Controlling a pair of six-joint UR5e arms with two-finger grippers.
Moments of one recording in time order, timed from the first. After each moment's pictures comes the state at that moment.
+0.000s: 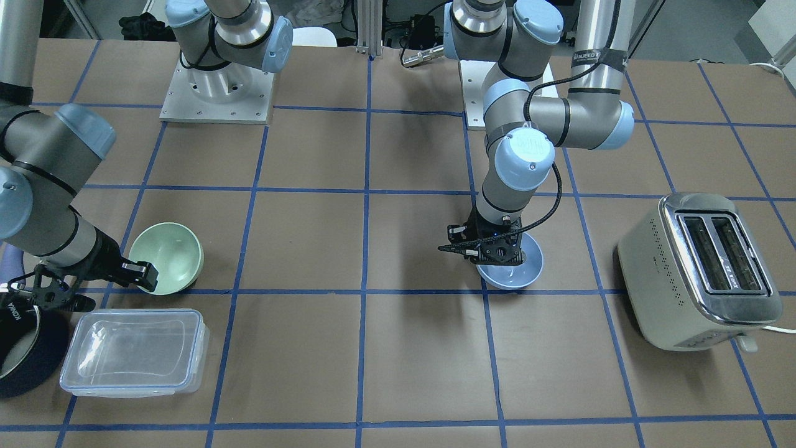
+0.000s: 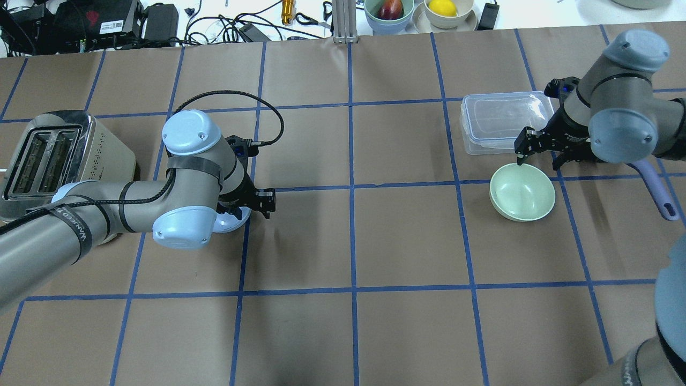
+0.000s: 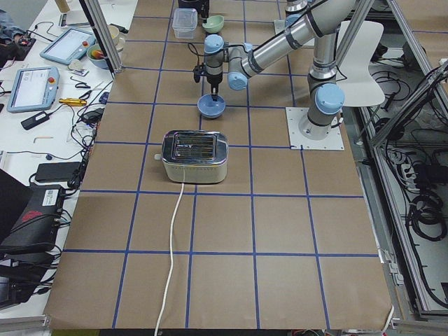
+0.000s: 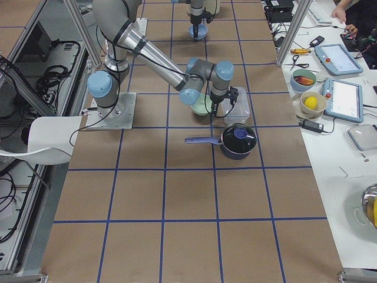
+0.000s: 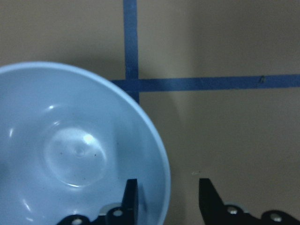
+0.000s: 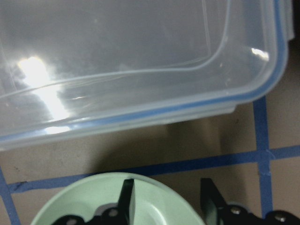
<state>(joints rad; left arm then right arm) -1.62 -1.84 -2.06 -0.80 1.56 -0.02 1.24 -1.21 1.87 -2.16 -1.51 -0.17</state>
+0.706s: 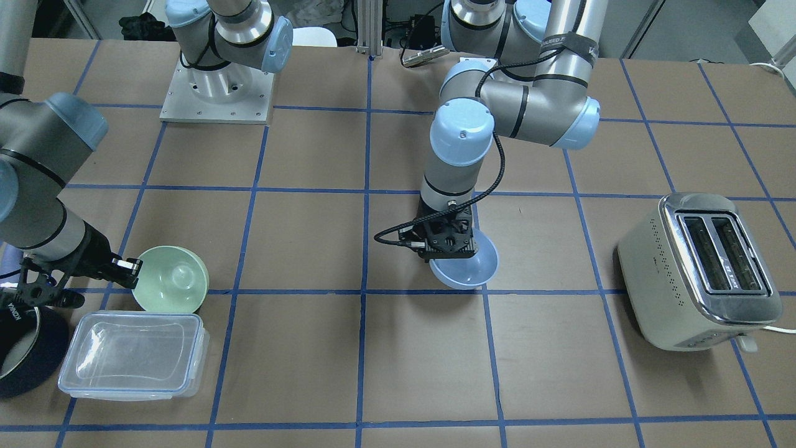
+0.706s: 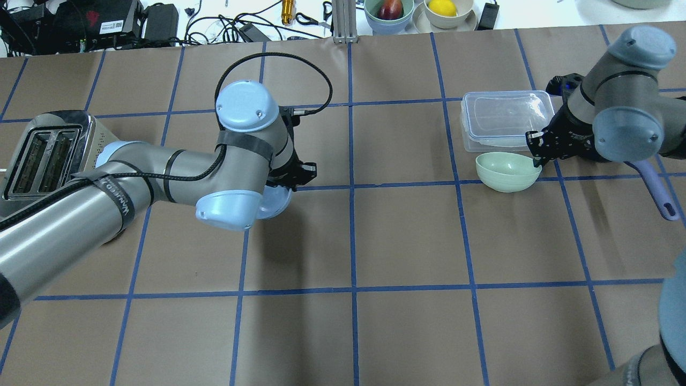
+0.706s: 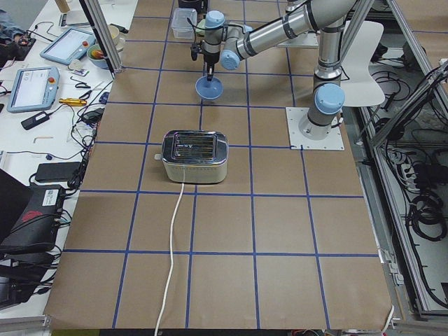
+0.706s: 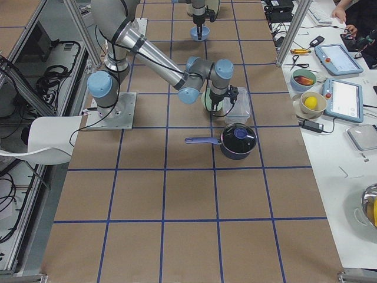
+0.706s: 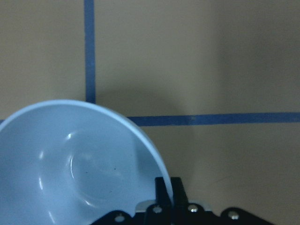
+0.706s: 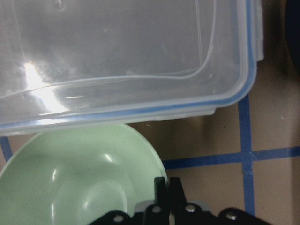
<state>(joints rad) -1.83 -1.86 -1.88 -0.86 1.56 -0.33 1.23 -1.24 1.84 -2.12 -1.51 -0.21</state>
